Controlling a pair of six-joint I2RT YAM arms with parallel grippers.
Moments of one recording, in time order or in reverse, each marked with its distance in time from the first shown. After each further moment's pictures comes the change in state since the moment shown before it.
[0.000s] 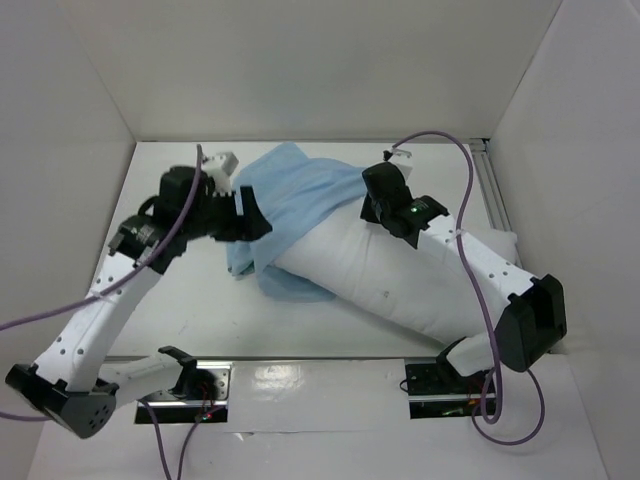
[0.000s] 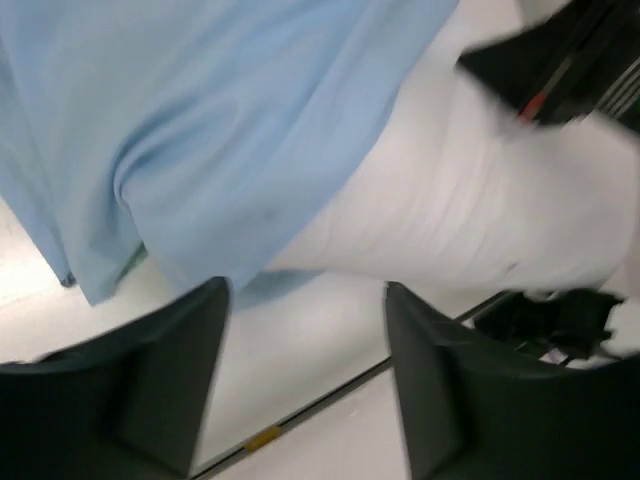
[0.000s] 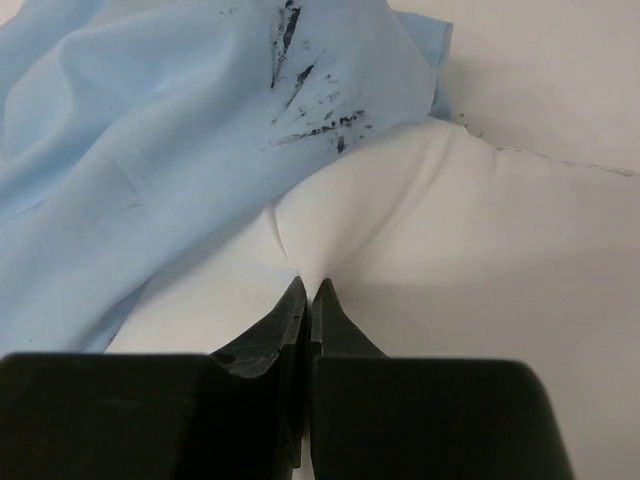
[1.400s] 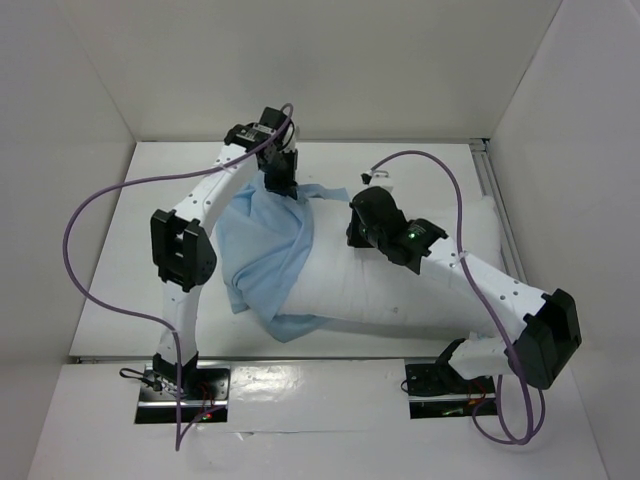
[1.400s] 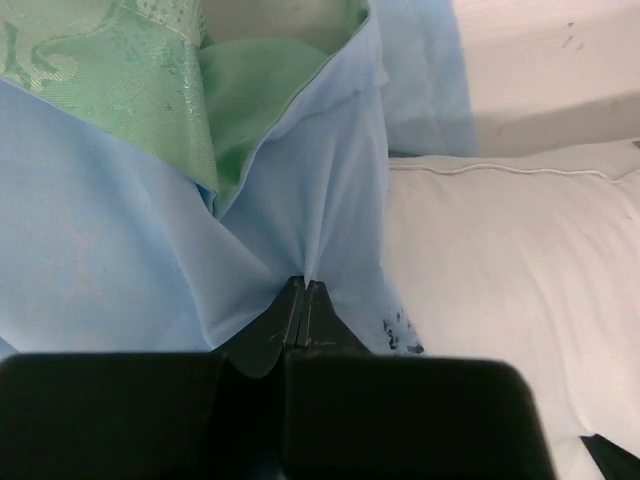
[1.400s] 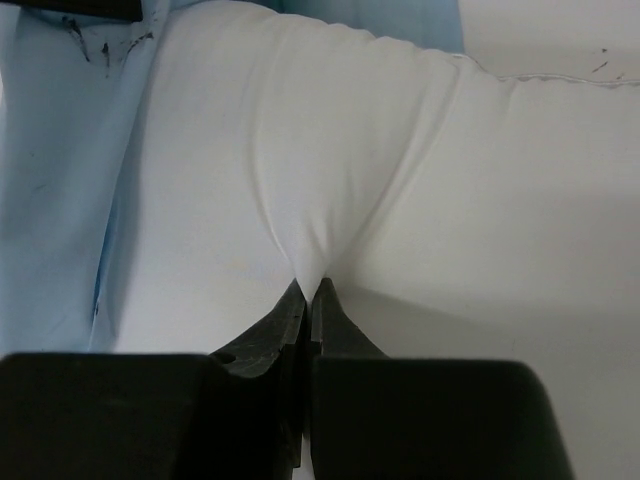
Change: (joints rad) left arm -0.009 0.945 0.710 -0.275 -0.050 0.019; right arm 0.148 -0.107 -0.132 0.043 -0.132 -0.026
